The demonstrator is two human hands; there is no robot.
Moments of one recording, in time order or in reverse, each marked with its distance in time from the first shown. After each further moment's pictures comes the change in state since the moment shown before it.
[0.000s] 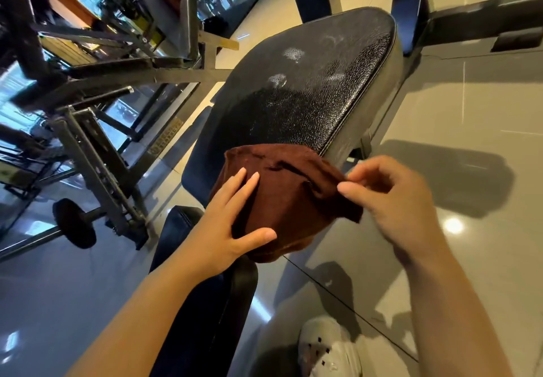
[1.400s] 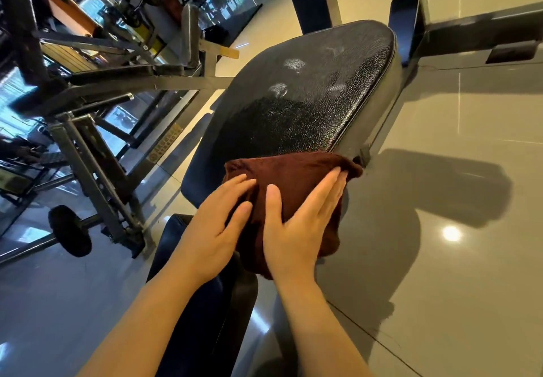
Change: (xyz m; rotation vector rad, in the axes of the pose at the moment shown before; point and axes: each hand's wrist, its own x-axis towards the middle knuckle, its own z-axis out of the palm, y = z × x) left_hand 0.003 0.009 -0.008 -0.036 0.247 0.128; right_hand -0.029 0.019 0.136 -0.111 0.372 -0.050
